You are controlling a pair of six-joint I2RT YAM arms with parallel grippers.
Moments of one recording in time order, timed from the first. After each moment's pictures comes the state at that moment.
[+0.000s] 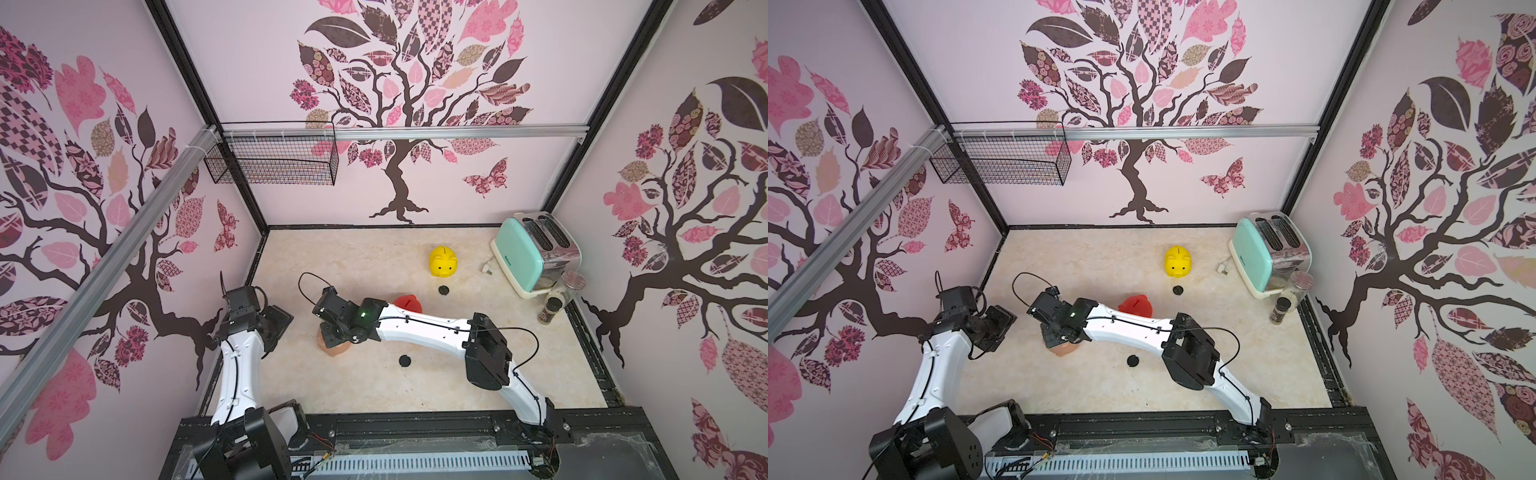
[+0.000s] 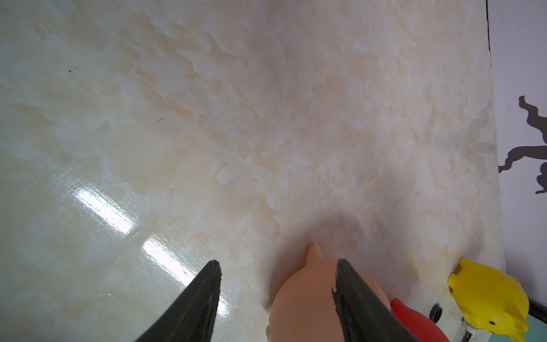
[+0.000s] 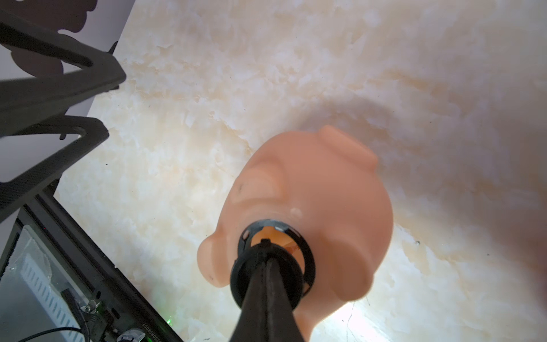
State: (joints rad) left arm 0.38 1.08 0.78 -0.78 0.20 -0.67; right arm 1.19 2.25 2.04 -0.73 0.11 0.68
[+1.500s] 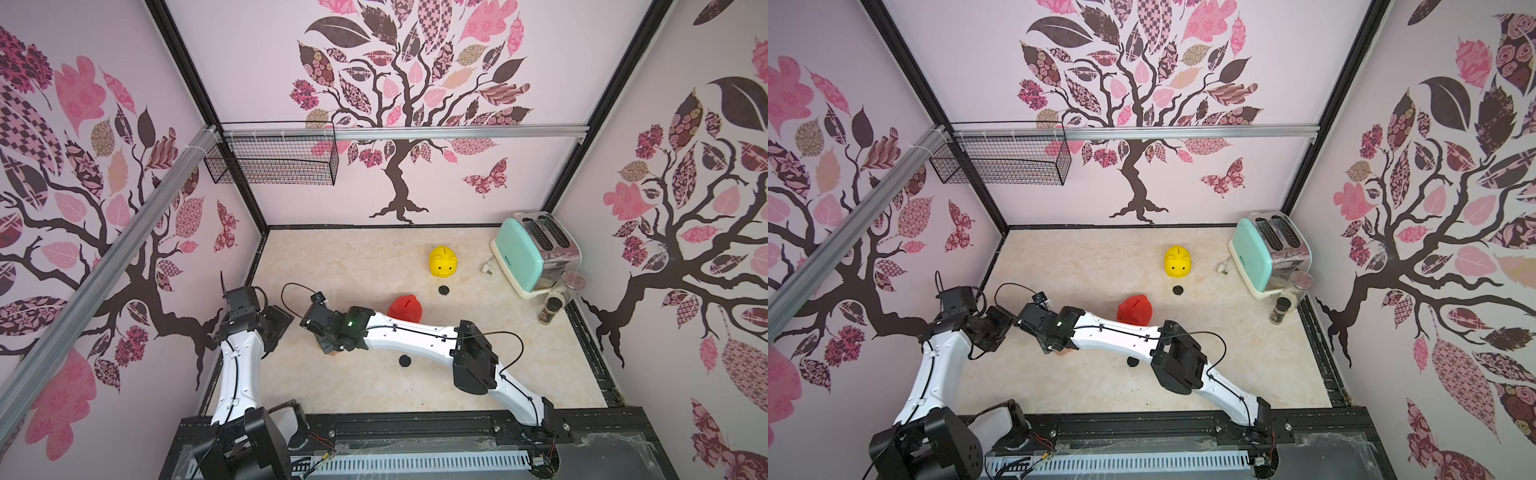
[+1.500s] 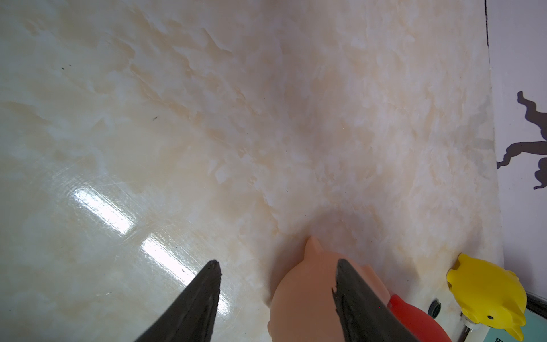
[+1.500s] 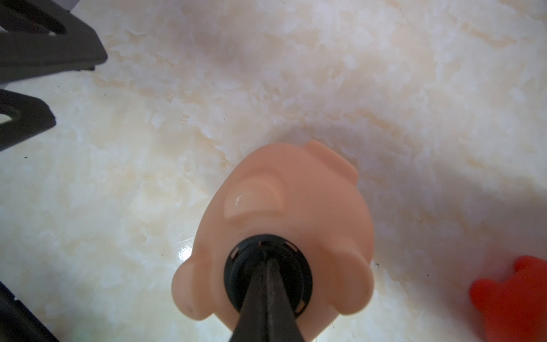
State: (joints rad) left arm 0.38 1.08 0.78 -0.79 0.21 -0.66; right arm 1.24 2.37 2.20 -0.83 0.32 0.53
